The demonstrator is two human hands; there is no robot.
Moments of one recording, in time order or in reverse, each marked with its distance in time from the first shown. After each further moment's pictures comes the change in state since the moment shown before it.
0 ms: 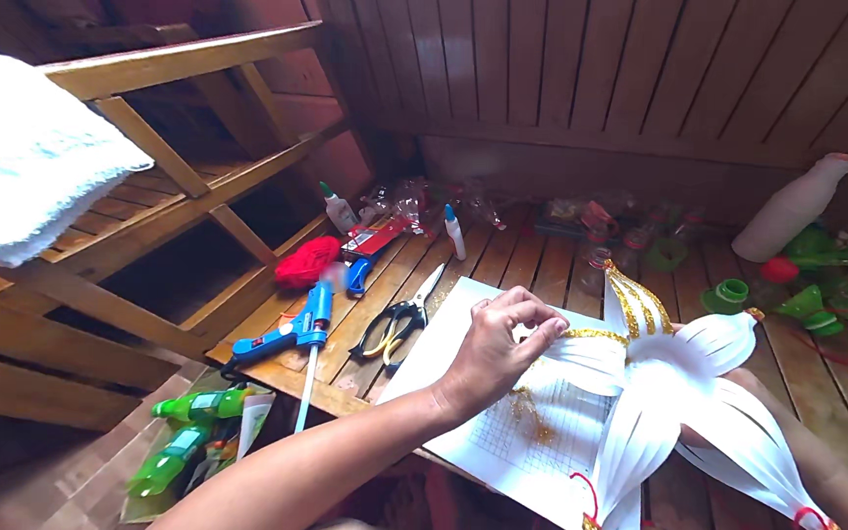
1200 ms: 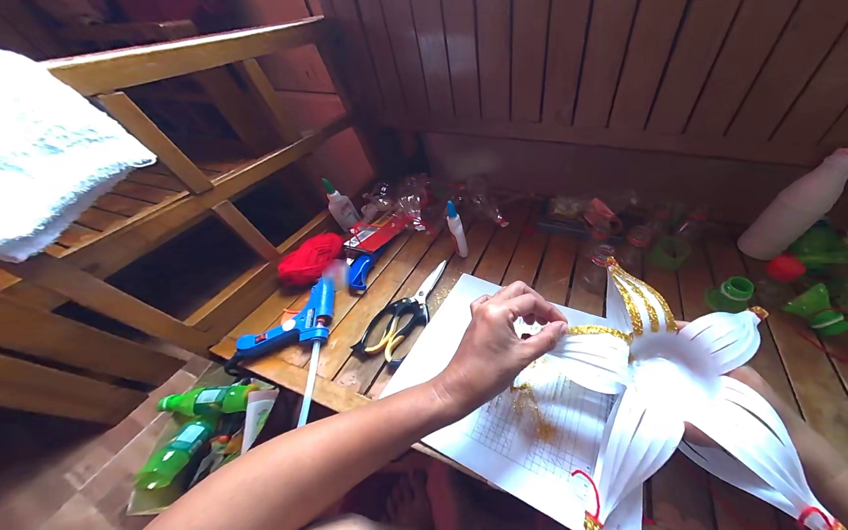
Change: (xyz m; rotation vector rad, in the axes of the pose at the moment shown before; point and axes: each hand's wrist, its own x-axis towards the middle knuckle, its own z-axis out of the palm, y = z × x) left_hand 0.001 -0.001 -0.001 0.038 -0.010 -0.001; right_hand 0.001 -0.009 0.009 -0.037 0.023 -0.007
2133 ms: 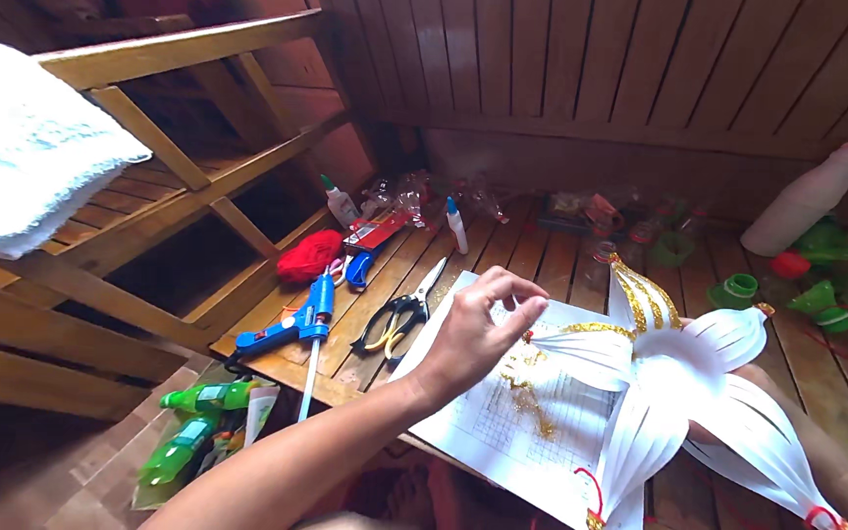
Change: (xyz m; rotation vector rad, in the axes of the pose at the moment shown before) left_hand 0.001 -0.005 -0.020 -0.030 0.028 -0.034; right_hand -0.005 0.028 -0.029 -0.186 -0.125 -0.228
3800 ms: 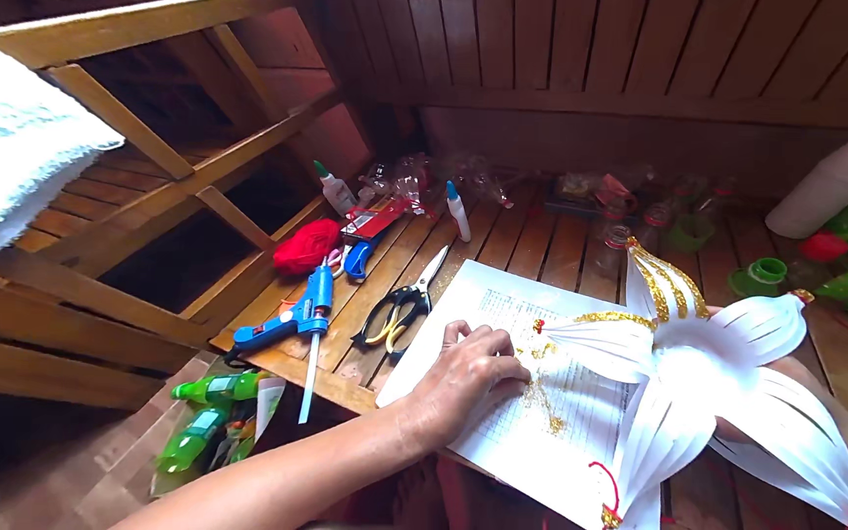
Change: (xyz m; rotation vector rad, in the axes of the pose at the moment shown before) left_hand -0.053 -0.034 -0.003 0.450 -0.350 0.229; right_hand 0.020 -0.047 0.012 -0.199 0.026 0.358
